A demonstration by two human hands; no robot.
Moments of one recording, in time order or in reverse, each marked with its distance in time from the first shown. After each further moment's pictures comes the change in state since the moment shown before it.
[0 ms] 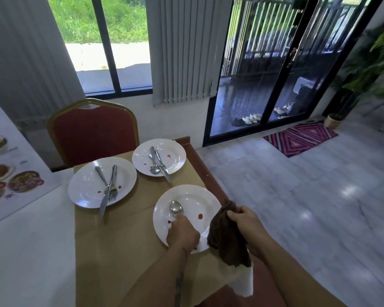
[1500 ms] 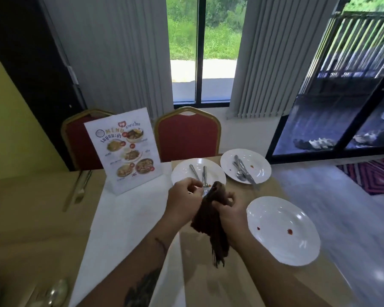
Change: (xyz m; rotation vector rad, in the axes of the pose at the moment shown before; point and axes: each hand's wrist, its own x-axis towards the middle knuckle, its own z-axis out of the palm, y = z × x) left_hand -0.051 -0.128 -0.254 -0.381 0.406 0.261; right_hand -0.097 -0.053 0.265 0.173 -0.230 -0.359
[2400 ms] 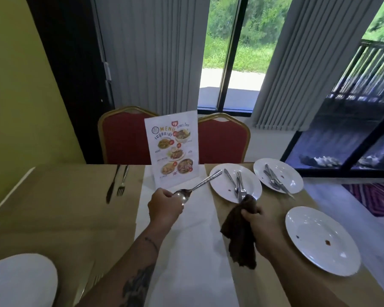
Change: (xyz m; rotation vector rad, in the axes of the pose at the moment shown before) left_hand 0.006 -0.130 -0.152 -0.255 0.226 -0.430; right_hand -0.024 0.021 0.087 -0.042 0.049 0.145
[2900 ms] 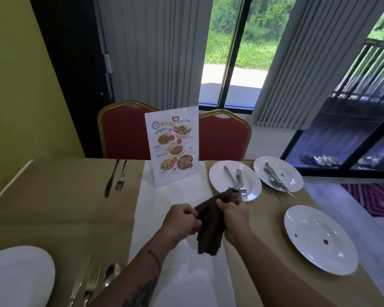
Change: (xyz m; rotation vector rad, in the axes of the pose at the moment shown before) left_hand -0.018 -0.029 0.020 0.051 -0.437 0.015; right_hand -0.014 -0.013 0.065 0.237 0.024 0.030
